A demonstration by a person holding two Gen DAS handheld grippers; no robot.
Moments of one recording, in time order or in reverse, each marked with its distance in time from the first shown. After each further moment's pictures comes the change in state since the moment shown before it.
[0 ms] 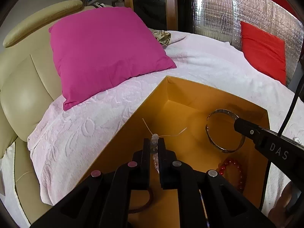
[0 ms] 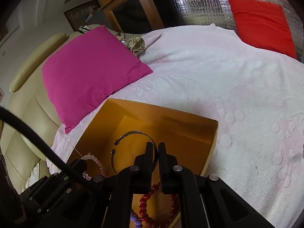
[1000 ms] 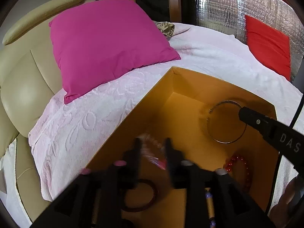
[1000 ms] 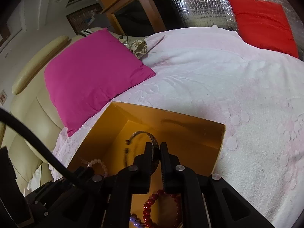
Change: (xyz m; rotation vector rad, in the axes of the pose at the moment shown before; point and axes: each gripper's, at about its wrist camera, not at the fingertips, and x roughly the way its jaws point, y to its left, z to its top) left arm 0.011 0.002 -0.002 -0.005 0.058 0.037; right arm 0.006 0.002 -0.001 0.014 -0.033 0.028
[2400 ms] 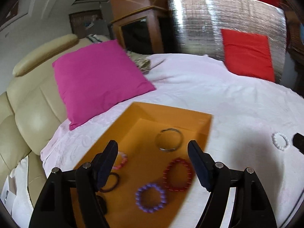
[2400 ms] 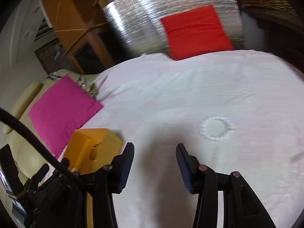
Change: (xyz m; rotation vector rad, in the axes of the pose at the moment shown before) left arm -0.096 -0.093 -0.018 0.109 -0.221 0.034; right arm -0.190 -0.126 -0.044 0.233 -0.173 -0.218
